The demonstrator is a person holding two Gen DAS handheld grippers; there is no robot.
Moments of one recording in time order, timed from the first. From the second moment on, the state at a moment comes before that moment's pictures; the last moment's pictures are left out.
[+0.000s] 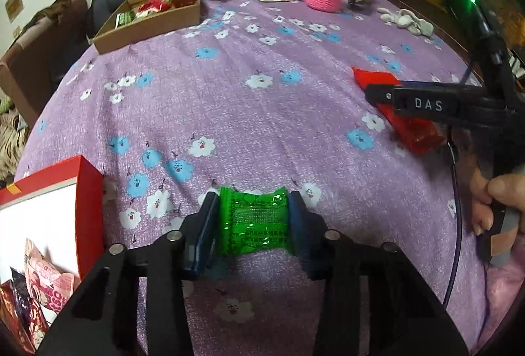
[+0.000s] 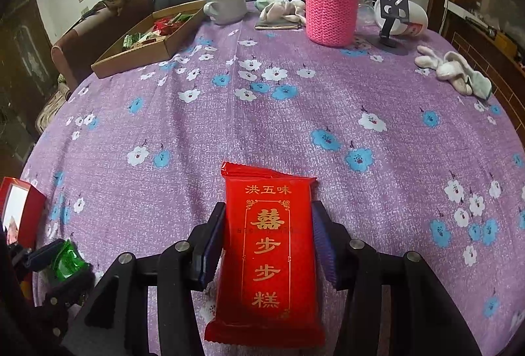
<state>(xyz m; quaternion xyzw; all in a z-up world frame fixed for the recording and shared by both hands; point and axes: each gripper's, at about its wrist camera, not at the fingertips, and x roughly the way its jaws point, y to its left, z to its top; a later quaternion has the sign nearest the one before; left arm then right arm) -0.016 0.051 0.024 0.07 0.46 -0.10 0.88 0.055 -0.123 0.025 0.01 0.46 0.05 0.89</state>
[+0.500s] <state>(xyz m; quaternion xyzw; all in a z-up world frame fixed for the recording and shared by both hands) -0.066 0.070 0.060 0.04 0.40 -0.12 0.91 0.036 -0.104 0.047 0.12 0.44 0.20 0.87</state>
